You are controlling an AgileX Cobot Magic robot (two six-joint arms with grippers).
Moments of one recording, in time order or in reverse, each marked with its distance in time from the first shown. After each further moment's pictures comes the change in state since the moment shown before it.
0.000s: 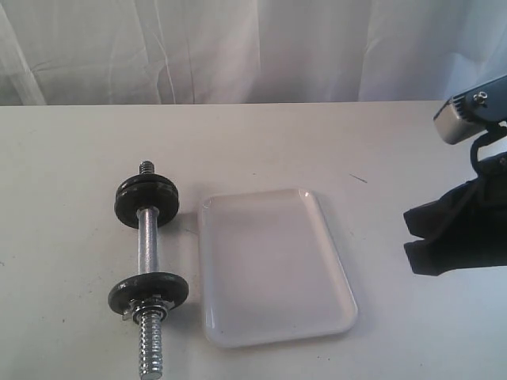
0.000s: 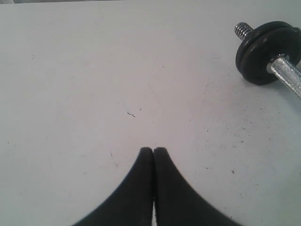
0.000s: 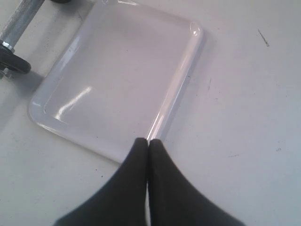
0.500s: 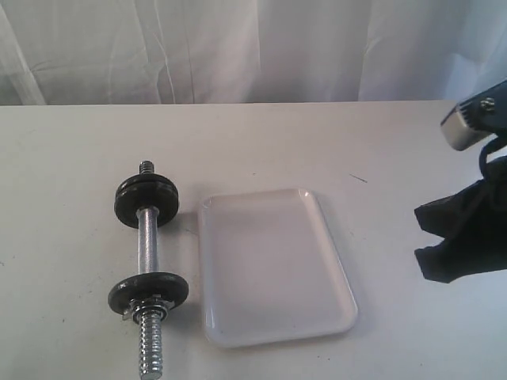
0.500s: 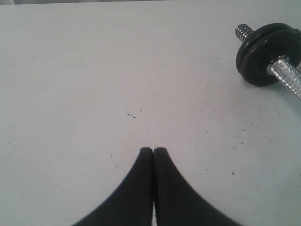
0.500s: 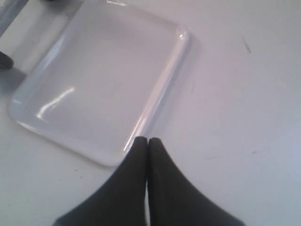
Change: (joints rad) left arm 0.000 0.000 0.000 0.000 -0.006 -0.002; right arm 0.000 -0.035 0.027 -0.065 -0.040 0.000
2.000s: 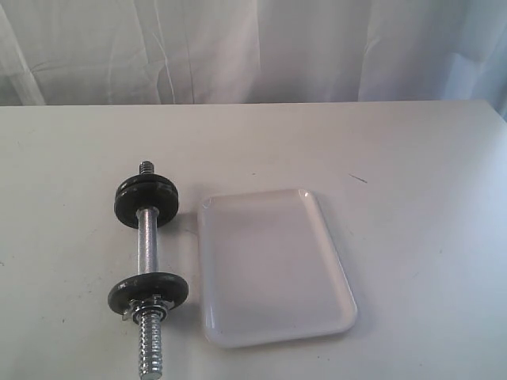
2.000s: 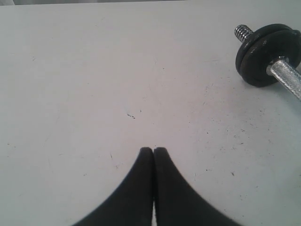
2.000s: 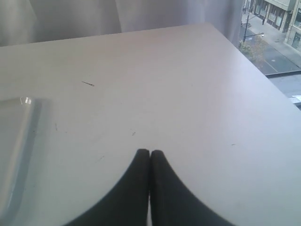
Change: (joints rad) left arm 0.000 0.000 0.000 0.000 0.000 -0.002; right arm -0.430 -0.870 0.656 -0.190 -0.249 0.408
